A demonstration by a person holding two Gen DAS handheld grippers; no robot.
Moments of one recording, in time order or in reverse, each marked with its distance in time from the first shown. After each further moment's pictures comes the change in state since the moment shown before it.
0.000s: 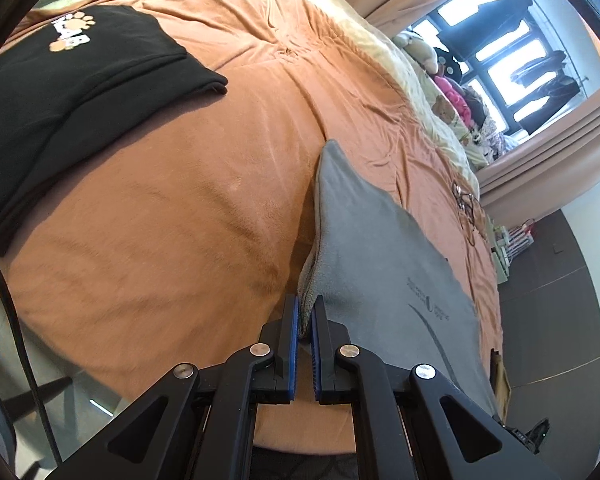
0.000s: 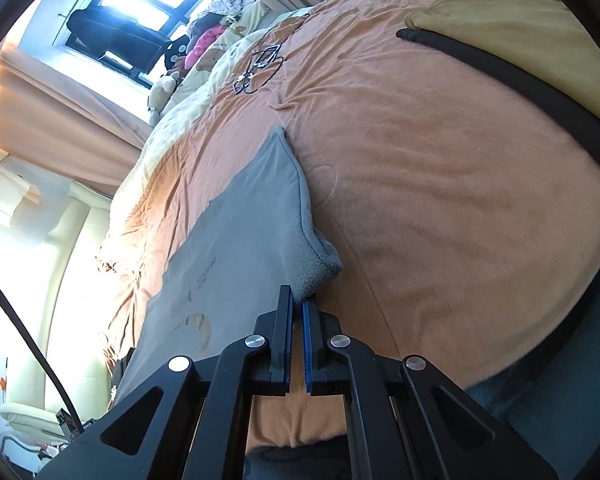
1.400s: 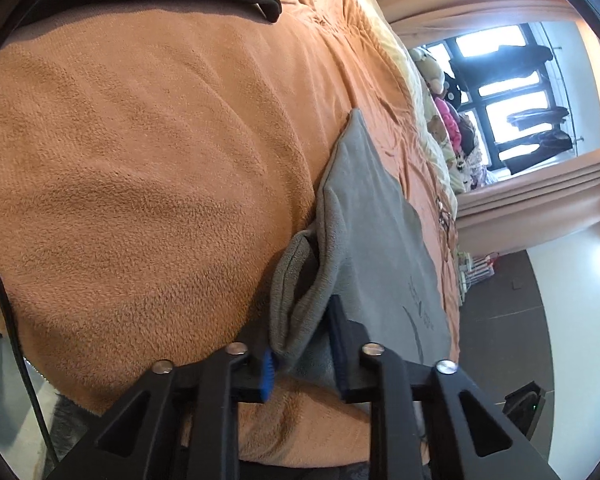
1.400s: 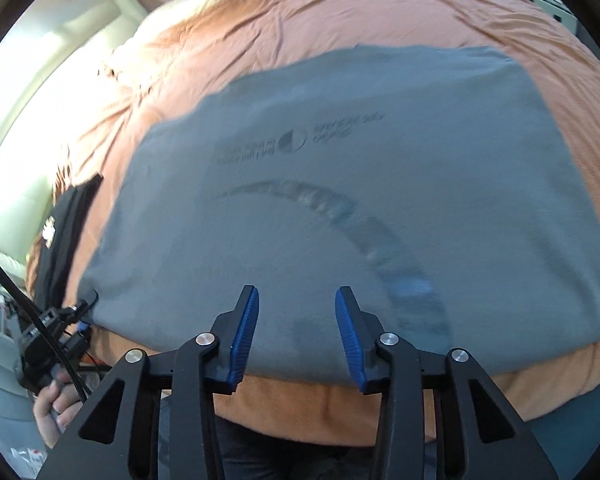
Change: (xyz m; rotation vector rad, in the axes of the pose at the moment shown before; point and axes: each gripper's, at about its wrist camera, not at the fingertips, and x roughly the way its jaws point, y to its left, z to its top) left arm 0.062 0.064 -0.047 -0.187 0.019 -0.183; right arm 0.195 0.200 -0.080 -0.557 0.363 -0.163
